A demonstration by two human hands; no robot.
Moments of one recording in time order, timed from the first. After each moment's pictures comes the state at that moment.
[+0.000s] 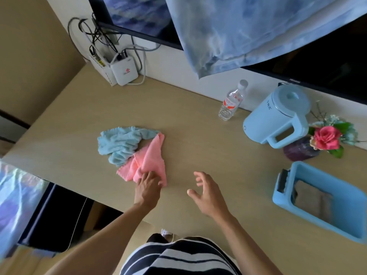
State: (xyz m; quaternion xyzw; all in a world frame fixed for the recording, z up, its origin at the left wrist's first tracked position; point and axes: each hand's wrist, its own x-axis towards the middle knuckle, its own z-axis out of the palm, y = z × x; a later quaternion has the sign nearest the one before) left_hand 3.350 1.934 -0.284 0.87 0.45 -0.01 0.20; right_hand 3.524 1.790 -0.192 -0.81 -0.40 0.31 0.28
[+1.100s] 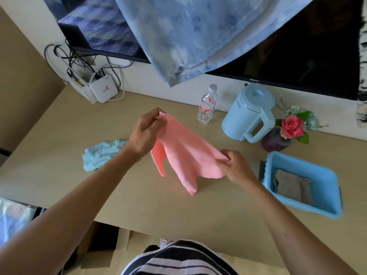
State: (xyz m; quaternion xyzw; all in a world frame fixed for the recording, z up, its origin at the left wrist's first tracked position) left_hand 3.470 1.988 -0.038 0.74 0.26 0.23 0.58; right_hand 3.648 1.768 -0.119 -0.83 -0.35 0.27 0.34
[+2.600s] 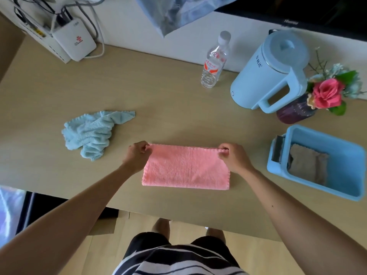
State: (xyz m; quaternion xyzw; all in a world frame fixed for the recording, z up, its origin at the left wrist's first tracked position) left_hand 3.413 1.992 -0.273 0.76 0.49 -0.04 0.43; right_hand 3.658 1.764 -0.248 -0.88 -0.30 0.32 0.15
